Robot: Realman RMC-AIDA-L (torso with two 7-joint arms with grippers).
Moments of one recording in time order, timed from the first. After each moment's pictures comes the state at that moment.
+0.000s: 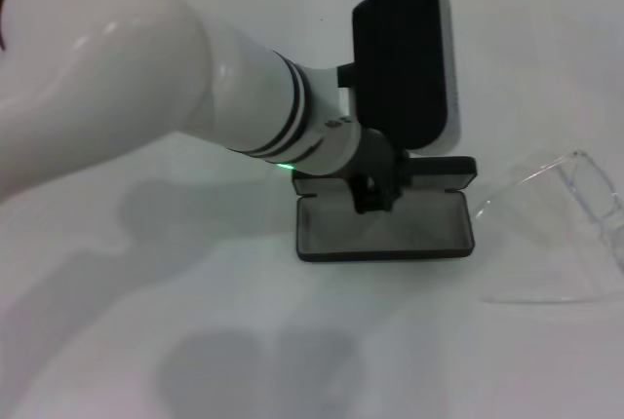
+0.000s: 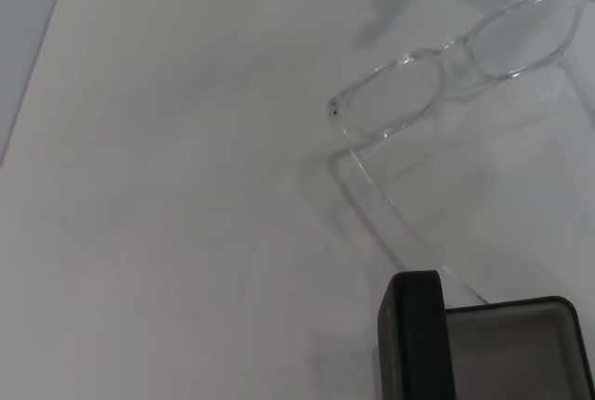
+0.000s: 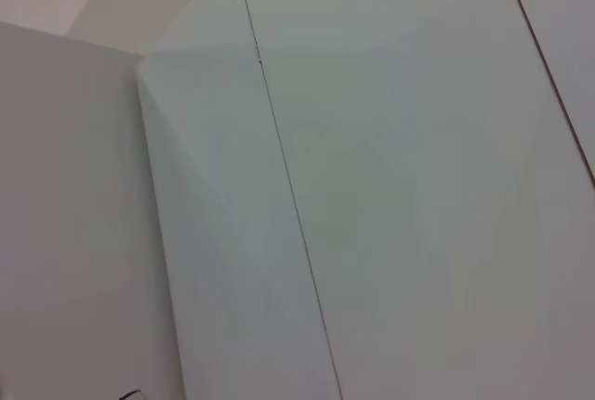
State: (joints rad) left arm -0.62 -2.10 1.94 1.48 2.57 1.14 -2.27; right arm 0.13 1.76 -1.23 -0.24 -0.69 -2.00 0.97
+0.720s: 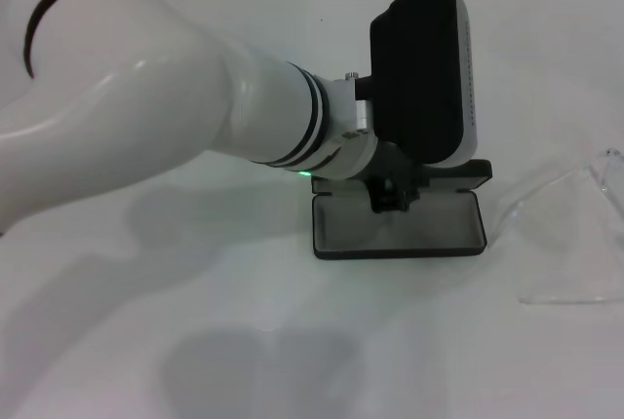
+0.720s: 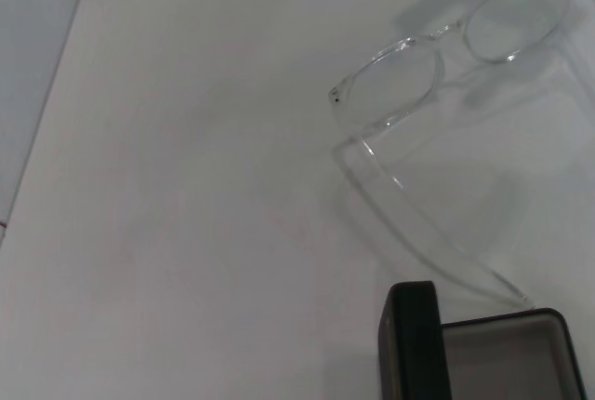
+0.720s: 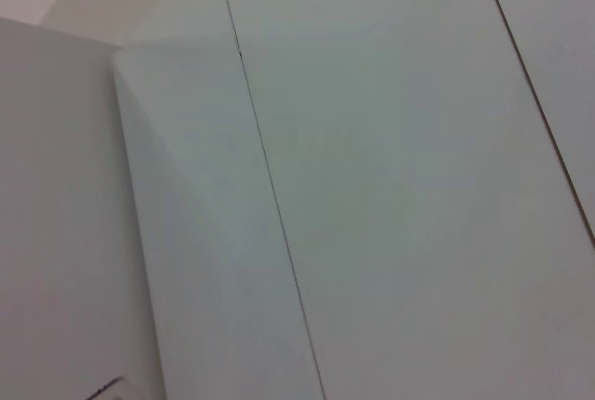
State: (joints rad) left arm -0.62 -2.10 2.00 1.44 2.57 1.04 -2.27; right arm 0.10 1.77 -1.22 -0.23 -0.70 -1.98 0.95
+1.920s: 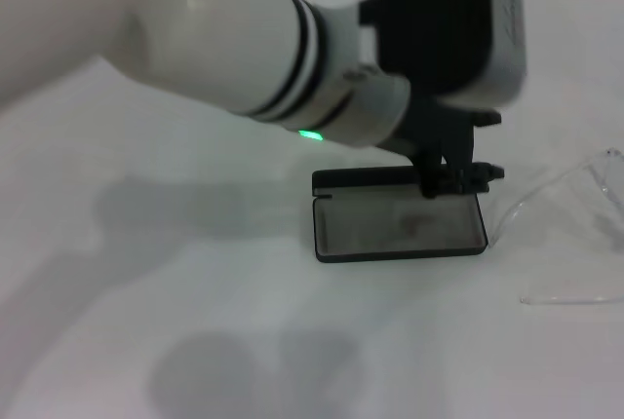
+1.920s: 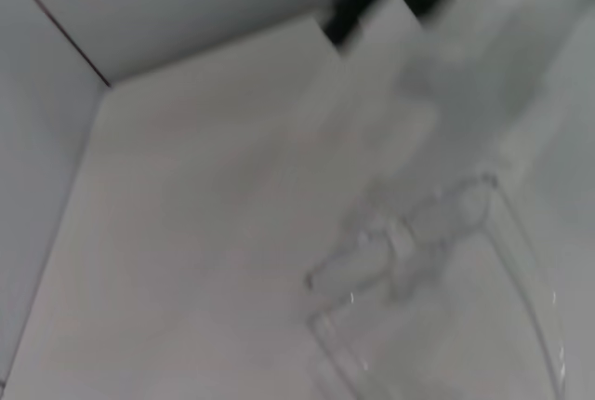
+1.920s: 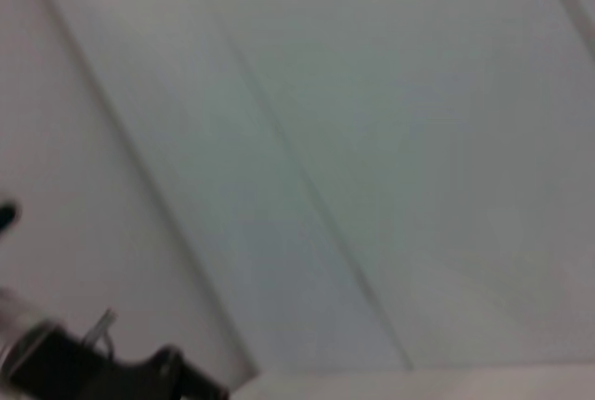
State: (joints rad) left arm -0.60 -2.09 1.85 1.70 2.38 1.24 -2.22; right arm 0.16 1.70 -1.22 -0.39 -0.93 -1.74 1.31
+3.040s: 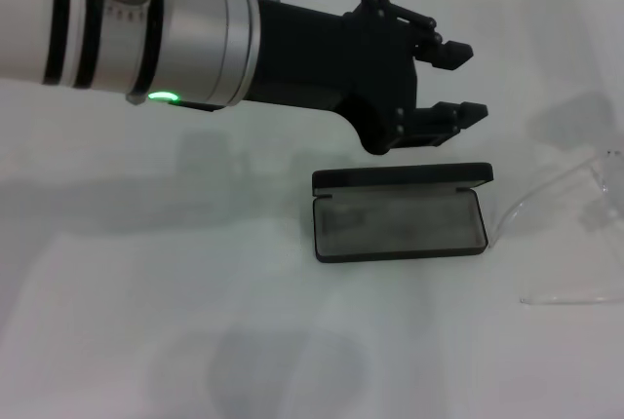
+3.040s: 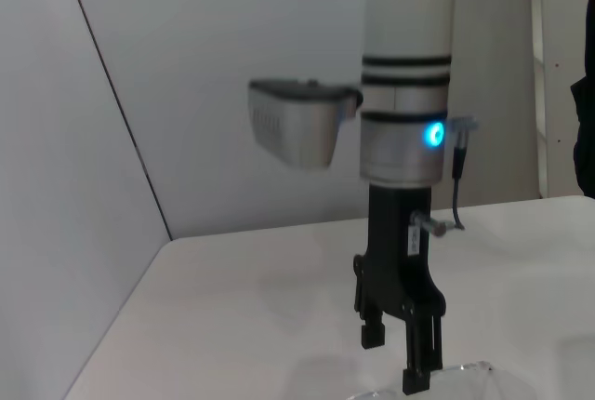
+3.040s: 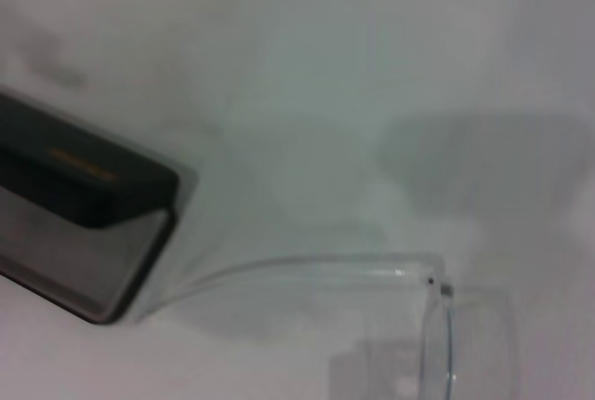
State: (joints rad) left arm -0.39 -2.09 1.49 1.73 1.92 1.37 -1.96; right arm 0.60 2.01 -1.05 -1.47 -2.72 -1.82 2.55
